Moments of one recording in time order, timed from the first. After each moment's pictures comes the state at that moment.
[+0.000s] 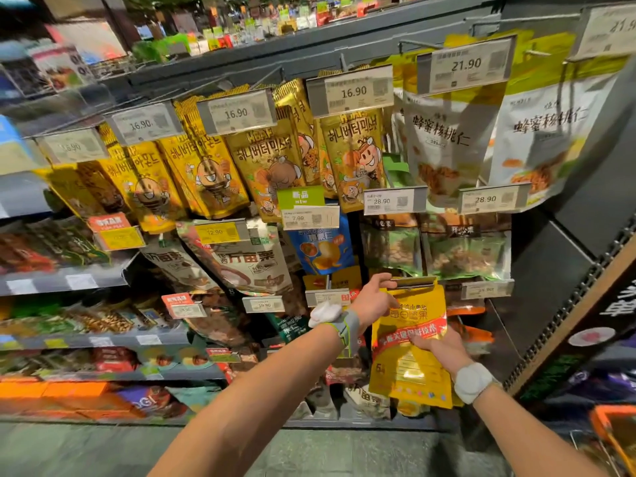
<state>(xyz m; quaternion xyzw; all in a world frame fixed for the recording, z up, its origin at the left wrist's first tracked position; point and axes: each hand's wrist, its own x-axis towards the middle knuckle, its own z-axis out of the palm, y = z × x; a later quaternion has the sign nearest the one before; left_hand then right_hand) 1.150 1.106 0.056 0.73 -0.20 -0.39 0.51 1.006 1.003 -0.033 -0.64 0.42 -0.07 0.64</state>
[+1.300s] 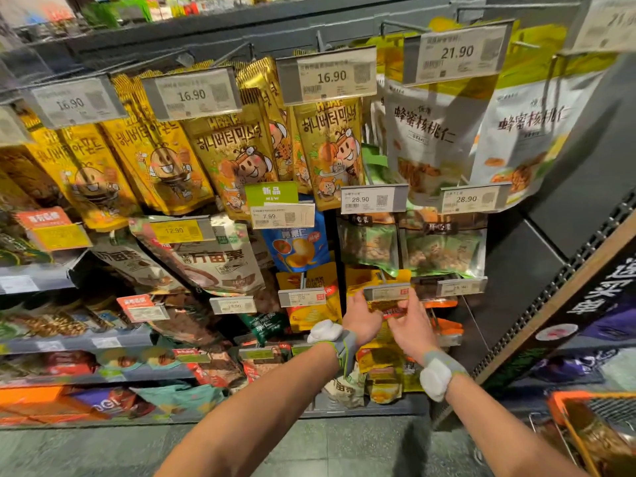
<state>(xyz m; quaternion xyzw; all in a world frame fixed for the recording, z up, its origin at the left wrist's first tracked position) 1.138 1.083 -0.013 0.85 -0.22 -0.30 0.37 1.040 0.995 -0.032 -0.80 0.40 -0.08 0.44</state>
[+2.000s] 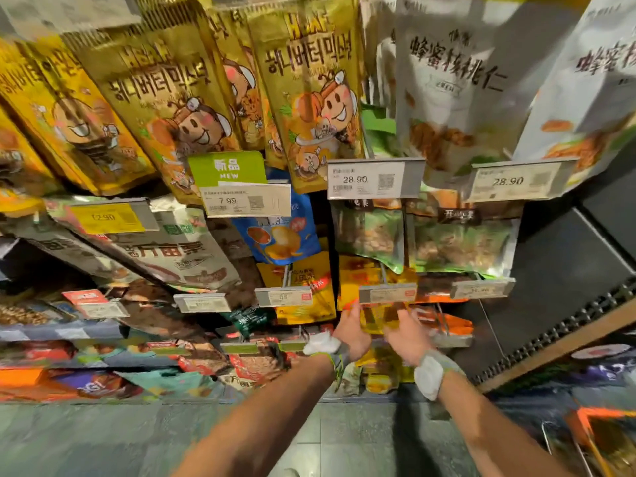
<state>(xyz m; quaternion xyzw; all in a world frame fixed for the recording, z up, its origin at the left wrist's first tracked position) 1.166 1.062 -0.112 0.89 -0.24 -0.31 0.23 1.076 0.948 -0.124 -0.82 0.41 0.09 0.39</state>
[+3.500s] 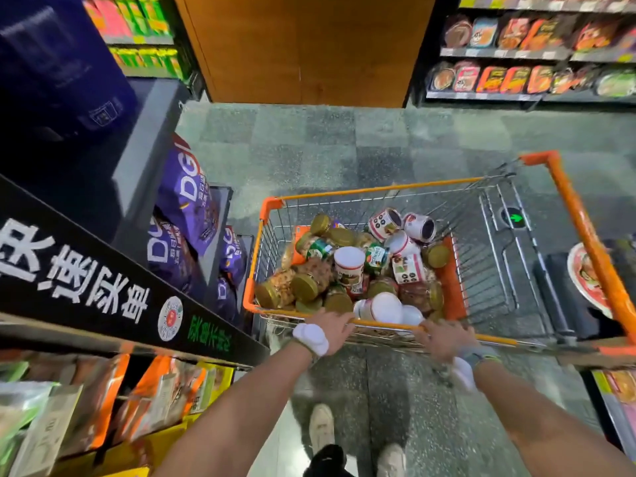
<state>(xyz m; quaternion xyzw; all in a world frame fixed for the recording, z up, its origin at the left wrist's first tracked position) 0.751 0.904 -0.153 0.25 -0.90 -0.26 -0.23 0.530 1.077 -0.138 -0.37 0.84 0.20 0.35</state>
